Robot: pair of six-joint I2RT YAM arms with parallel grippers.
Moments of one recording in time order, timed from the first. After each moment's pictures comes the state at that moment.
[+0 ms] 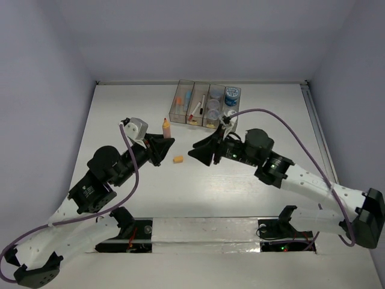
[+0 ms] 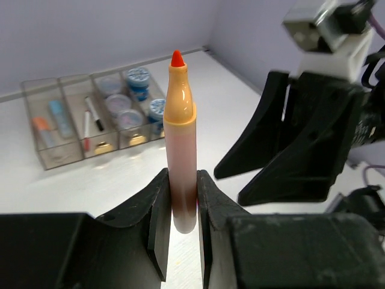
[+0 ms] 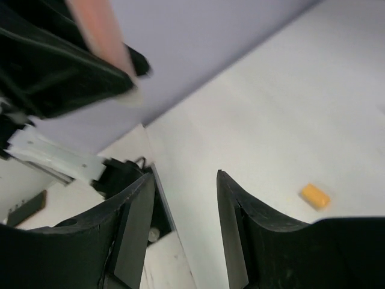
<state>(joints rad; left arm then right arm) -0.83 0.62 0.89 -0.24 -0.06 -0.24 0.91 1.07 0.88 0.25 -0.26 0.47</state>
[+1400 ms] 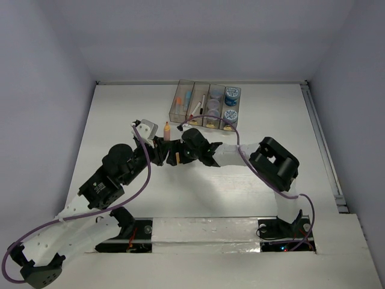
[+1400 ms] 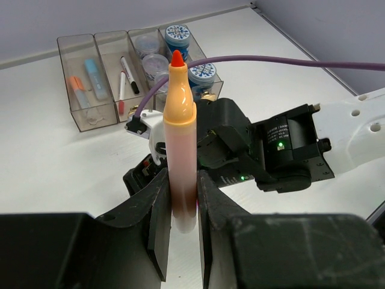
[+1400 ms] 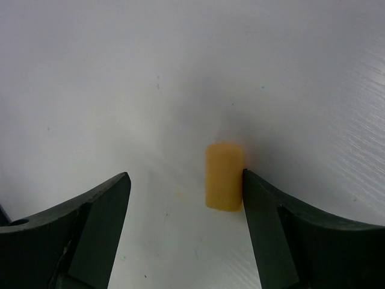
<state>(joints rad) -0.79 0.64 0.80 -0.27 -0.16 -0.18 0.90 2.00 1.21 0.15 -0.08 0.59</state>
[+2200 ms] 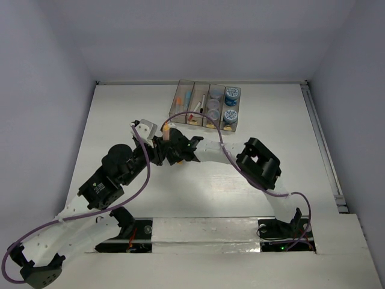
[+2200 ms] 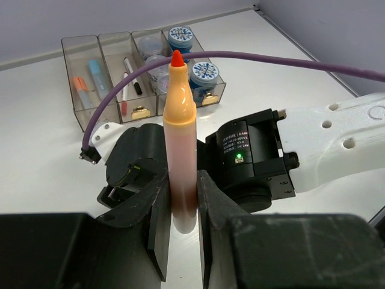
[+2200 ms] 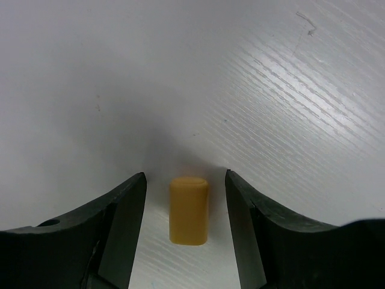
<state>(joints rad) -0.79 0.64 0.80 -0.27 -0.17 -0.18 0.98 2.18 1.61 -0.32 0.23 0.33</state>
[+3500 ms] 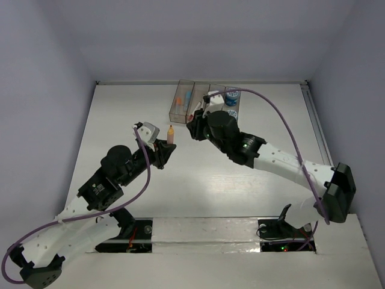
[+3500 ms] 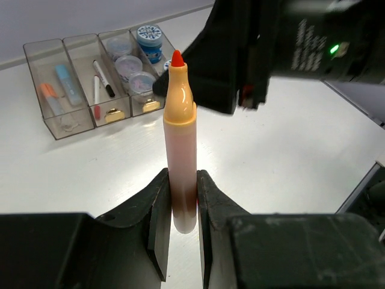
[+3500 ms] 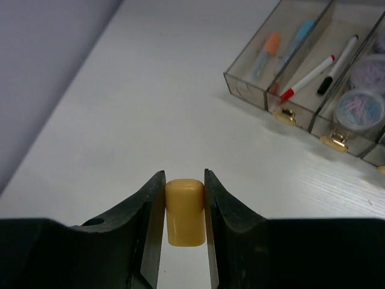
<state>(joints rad) -0.79 0.62 0.79 -0.27 -0.07 -0.17 0.96 1.48 1.27 -0.11 0.38 0.43</state>
